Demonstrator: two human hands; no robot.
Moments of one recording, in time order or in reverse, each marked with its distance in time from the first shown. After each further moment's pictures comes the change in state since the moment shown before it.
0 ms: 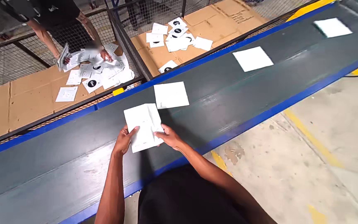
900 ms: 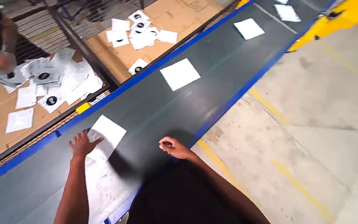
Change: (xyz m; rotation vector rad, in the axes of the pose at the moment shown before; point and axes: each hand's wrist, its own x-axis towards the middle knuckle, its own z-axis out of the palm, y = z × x) left_hand 0.121 0.017 -0.073 1.436 0.094 -0.140; right_hand -0.078 0.019 -0.118 -0.363 0.123 0.026
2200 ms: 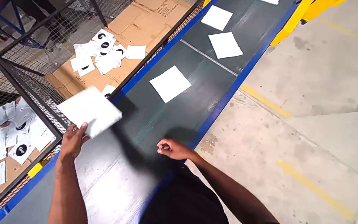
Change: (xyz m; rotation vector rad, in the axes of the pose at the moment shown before) left_hand 0.129 0.425 -0.041 -0.961 -0.026 0.106; right_hand 0.038 0.036 -0.351 -0.138 -0.005 -0.058
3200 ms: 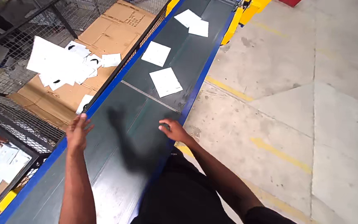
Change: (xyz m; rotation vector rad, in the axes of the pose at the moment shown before) left_hand -0.004 0.029 0.088 -0.236 -0.090 0.063; right_hand -0.051 0.019 -0.037 -0.274 0.597 -0.016
